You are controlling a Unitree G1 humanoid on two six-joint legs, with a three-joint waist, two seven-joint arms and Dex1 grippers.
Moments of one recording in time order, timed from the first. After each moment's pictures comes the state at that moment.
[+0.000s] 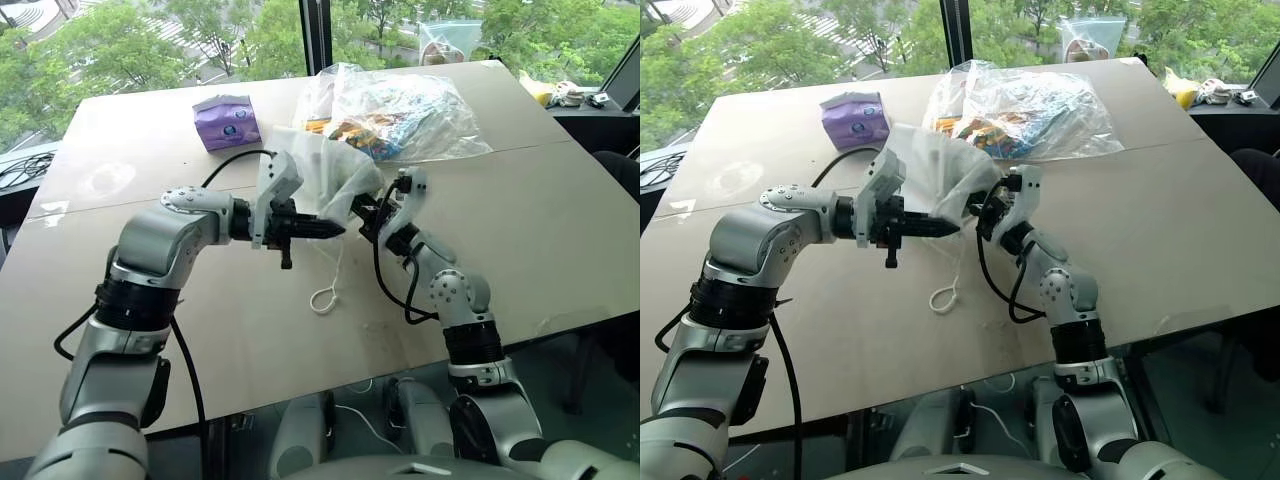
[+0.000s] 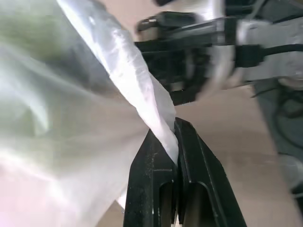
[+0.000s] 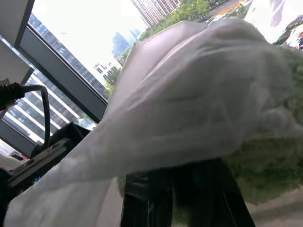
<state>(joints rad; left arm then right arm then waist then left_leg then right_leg) -0.75 0.72 -0.14 0.04 -0.41 0.69 -1.13 -0.56 0.14 -0.02 0.10 0.57 0.50 0.30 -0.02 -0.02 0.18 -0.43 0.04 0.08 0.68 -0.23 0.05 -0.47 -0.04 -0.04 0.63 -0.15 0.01</state>
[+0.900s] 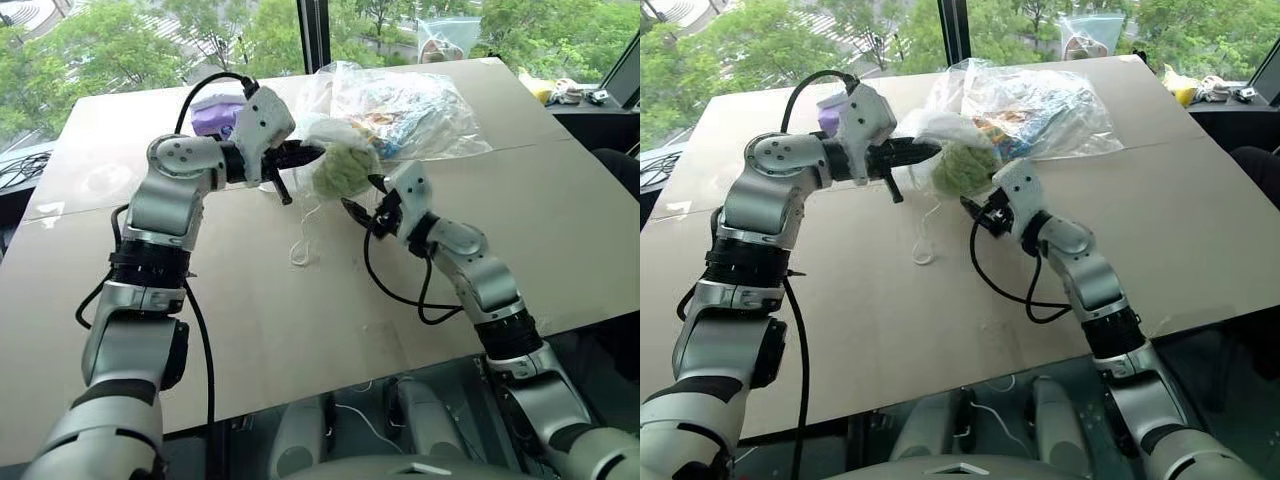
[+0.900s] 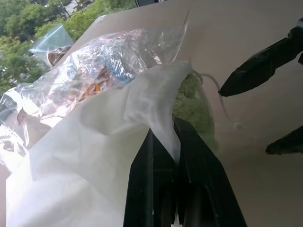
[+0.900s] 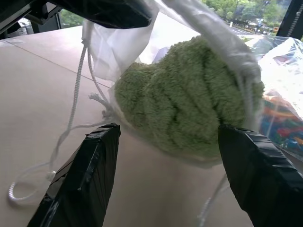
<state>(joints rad) -0.90 0.65 -0.09 0.23 -0.21 0.34 -1.02 -0.60 -0.16 0.21 0.05 0.14 0.32 0.42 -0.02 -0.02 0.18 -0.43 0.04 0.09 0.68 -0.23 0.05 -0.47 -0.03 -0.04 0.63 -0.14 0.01</state>
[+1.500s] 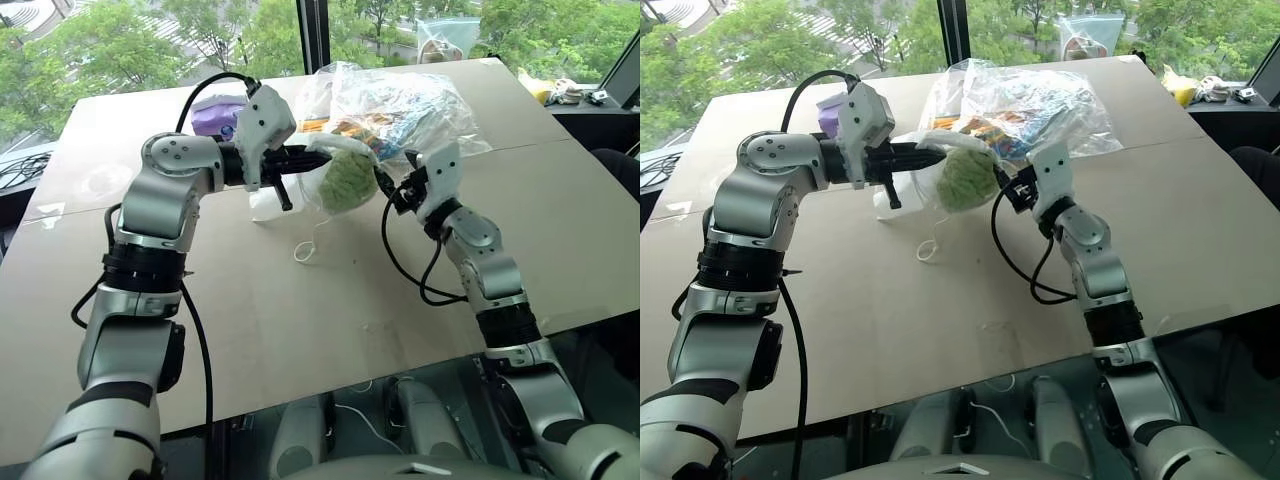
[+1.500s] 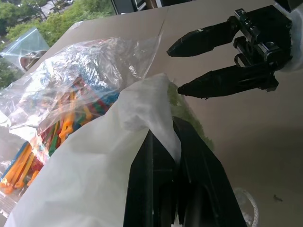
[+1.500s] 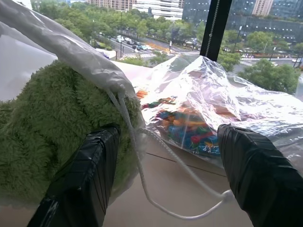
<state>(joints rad) -0.88 0.66 -0.09 0.17 -0.24 0.41 -1.07 -0.63 -0.14 0.09 0.16 0.09 0.18 0.35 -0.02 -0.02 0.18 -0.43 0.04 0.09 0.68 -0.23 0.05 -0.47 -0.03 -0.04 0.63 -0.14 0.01</state>
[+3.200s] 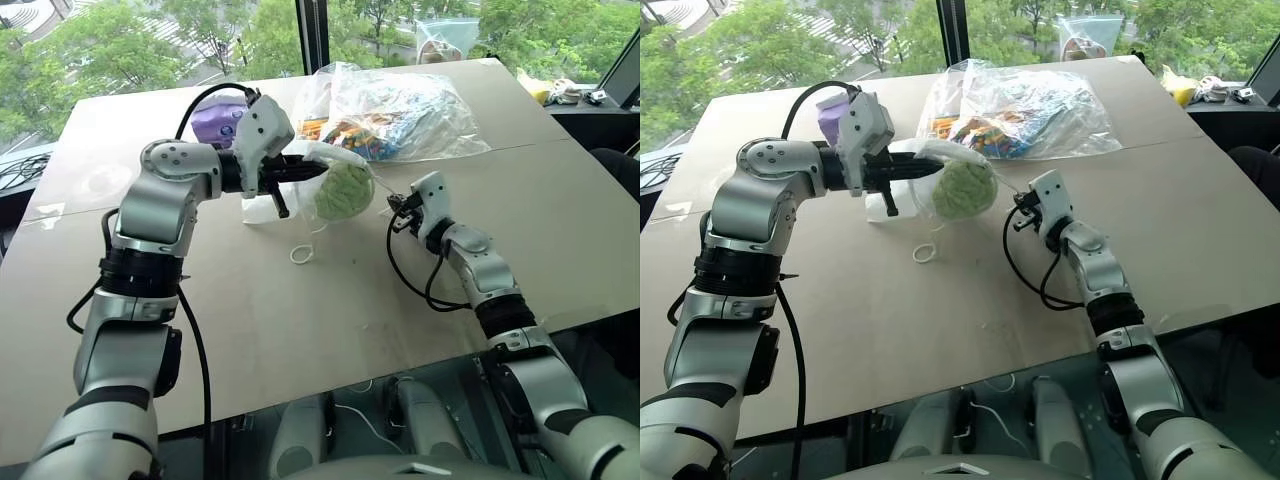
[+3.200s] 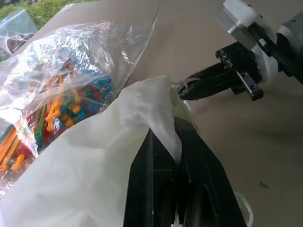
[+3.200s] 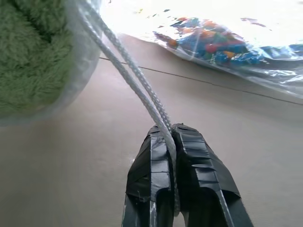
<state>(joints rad) -0.86 0.67 -0.09 0.15 -0.24 0.48 -1.08 -0.68 -0.17 0.04 0.50 0.09 0.13 0.44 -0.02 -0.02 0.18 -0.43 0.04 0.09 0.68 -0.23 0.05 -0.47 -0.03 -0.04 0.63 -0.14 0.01</state>
